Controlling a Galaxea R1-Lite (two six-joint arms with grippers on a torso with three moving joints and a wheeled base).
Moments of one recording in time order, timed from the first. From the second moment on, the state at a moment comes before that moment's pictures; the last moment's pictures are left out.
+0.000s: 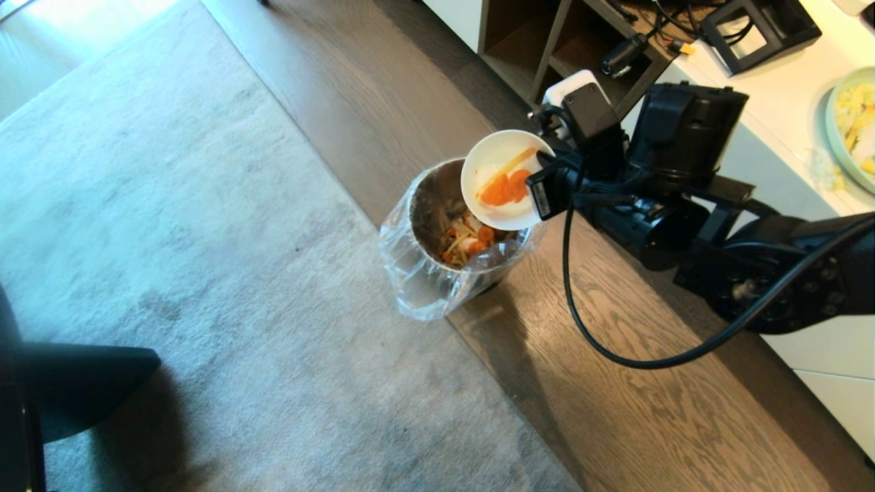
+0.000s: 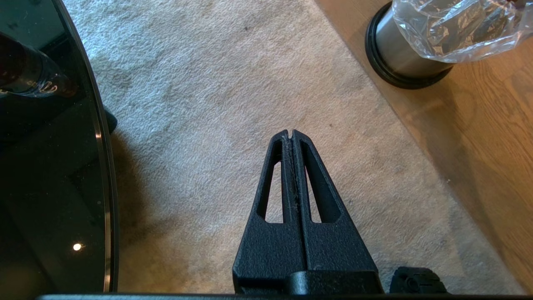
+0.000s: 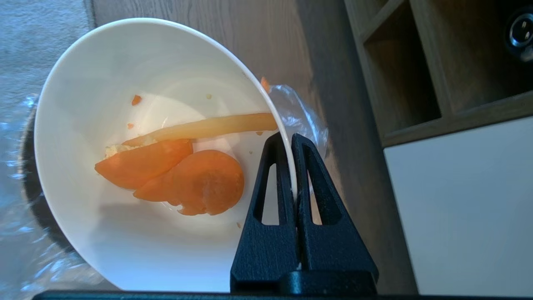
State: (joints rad) left arm 0.00 0.00 0.00 -0.01 0.01 -0.09; right arm 0.65 1.83 -1.23 -0.72 -0.41 -0.50
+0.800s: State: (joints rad) left arm 0.00 0.00 0.00 -0.01 0.01 -0.08; right arm 0.66 1.98 -1.19 -1.38 -0.11 -1.12
